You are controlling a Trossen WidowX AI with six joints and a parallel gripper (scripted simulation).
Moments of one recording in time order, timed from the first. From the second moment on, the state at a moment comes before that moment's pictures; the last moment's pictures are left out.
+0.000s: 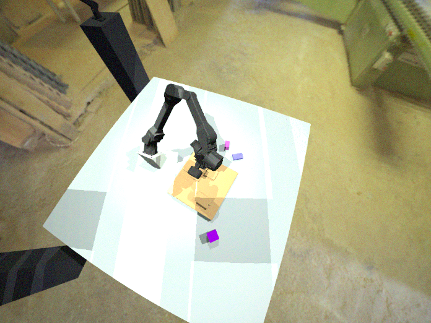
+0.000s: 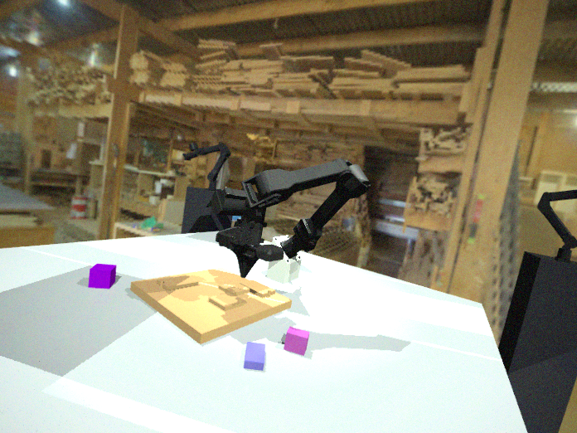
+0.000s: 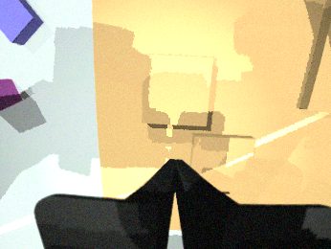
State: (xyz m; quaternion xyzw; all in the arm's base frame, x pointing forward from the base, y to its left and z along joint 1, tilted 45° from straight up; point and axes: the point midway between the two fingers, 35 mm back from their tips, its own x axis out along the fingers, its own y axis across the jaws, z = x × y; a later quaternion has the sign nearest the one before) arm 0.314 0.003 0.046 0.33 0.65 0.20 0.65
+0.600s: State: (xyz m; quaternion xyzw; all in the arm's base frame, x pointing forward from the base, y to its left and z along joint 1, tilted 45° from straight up) arm 0.317 0.014 0.034 0.33 0.65 0.20 0.65
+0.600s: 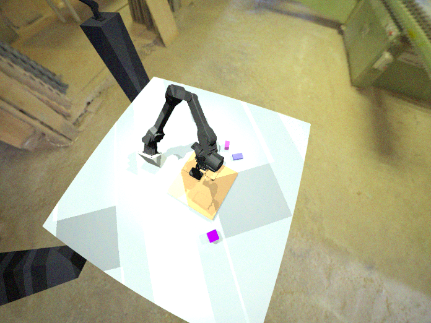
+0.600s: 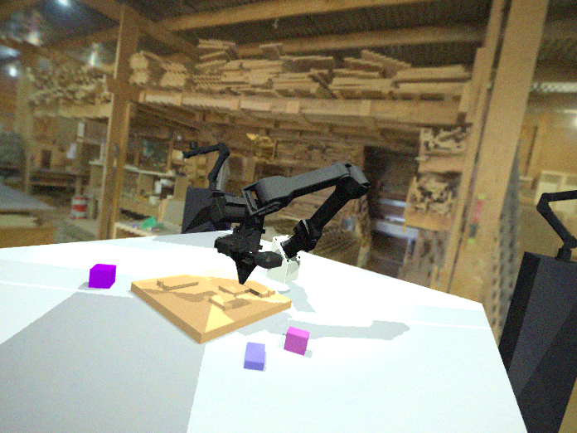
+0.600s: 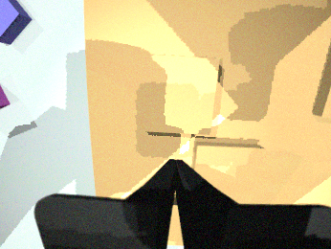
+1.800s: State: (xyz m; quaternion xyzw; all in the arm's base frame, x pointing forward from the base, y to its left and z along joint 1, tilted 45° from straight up) arm 0.319 0.040 0.010 0.33 0.65 0.20 0.65
